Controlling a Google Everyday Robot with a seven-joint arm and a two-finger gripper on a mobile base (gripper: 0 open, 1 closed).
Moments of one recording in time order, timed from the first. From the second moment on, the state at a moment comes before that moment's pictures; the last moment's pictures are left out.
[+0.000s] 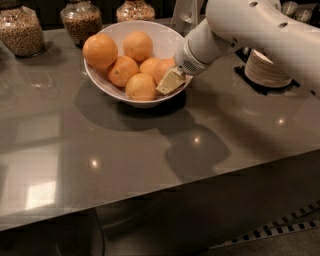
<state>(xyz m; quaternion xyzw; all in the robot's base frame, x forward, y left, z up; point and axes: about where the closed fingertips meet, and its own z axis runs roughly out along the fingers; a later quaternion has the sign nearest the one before) 0.658 -0.043 0.895 -0.54 0.76 0.05 0.36</state>
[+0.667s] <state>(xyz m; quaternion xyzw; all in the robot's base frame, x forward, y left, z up) 0.649 -0.036 0.929 -0.54 0.75 0.05 0.38</state>
